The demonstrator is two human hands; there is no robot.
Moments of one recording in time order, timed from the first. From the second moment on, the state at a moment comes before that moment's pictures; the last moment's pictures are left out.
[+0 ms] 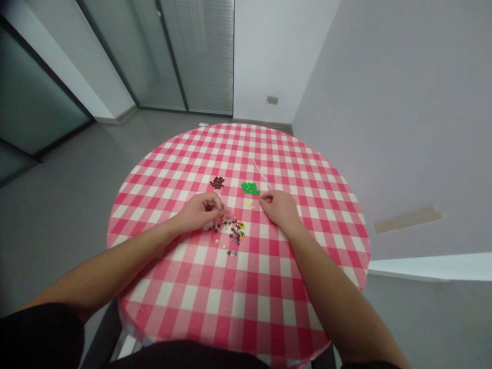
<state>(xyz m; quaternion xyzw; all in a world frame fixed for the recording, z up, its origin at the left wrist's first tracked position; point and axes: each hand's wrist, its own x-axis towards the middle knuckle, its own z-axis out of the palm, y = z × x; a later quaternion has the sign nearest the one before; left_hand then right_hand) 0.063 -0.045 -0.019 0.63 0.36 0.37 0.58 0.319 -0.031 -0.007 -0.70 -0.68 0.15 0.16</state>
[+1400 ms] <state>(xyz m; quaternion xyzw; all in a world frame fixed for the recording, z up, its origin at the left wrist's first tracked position) 0.058 -0.043 -0.014 0.82 0.34 0.25 0.39 0.316 -0.031 -0.017 -0.64 -0.74 0.15 0.15</state>
